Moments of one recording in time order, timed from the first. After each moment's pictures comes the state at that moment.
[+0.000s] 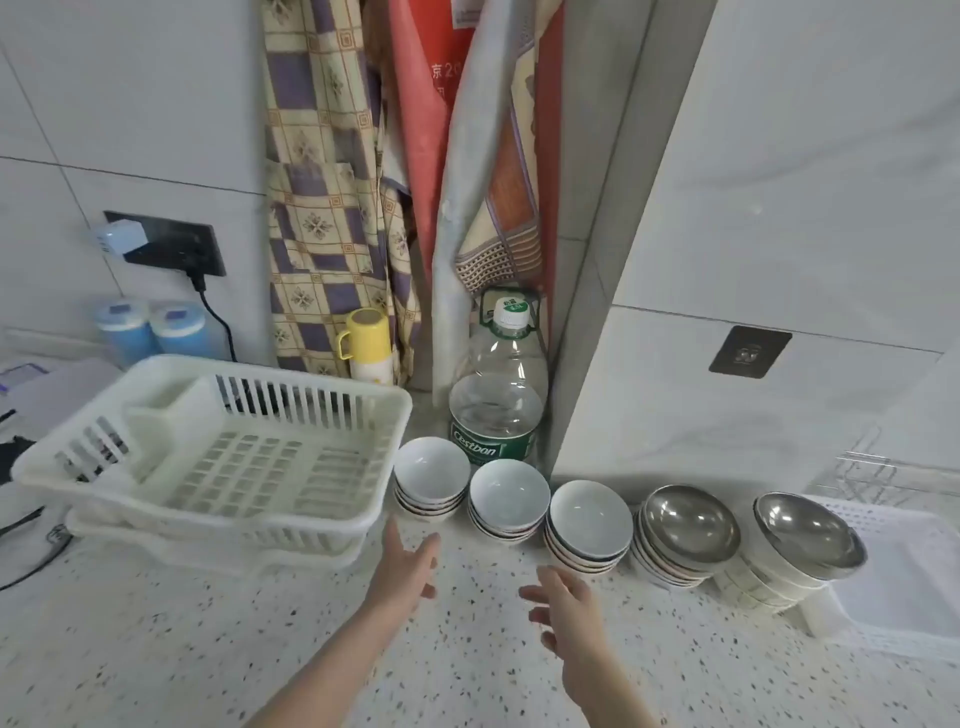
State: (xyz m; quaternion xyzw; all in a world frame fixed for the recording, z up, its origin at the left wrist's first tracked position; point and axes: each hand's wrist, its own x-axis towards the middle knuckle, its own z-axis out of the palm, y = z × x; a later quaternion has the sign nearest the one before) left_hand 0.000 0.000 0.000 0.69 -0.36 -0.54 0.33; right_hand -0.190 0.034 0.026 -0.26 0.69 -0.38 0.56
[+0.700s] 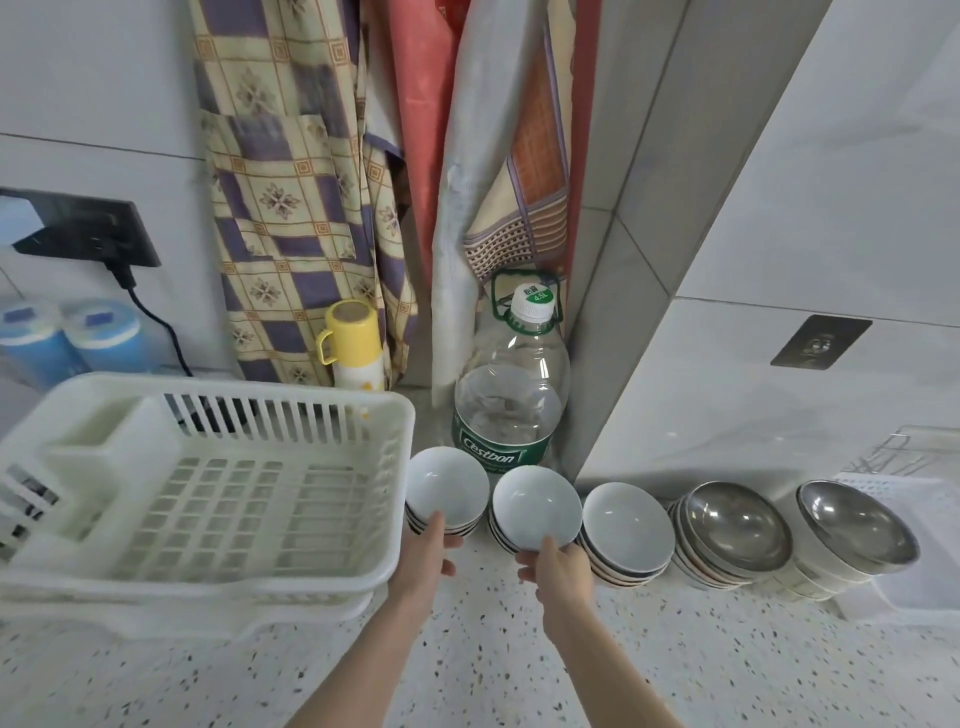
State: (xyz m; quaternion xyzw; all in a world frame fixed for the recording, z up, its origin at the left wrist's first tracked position) left_hand 0.016 -0.075 -0.018 0.65 -0.29 -0.55 0.45; right_hand -0.127 -0.052 0.005 -0.20 0.77 -0.39 0.46
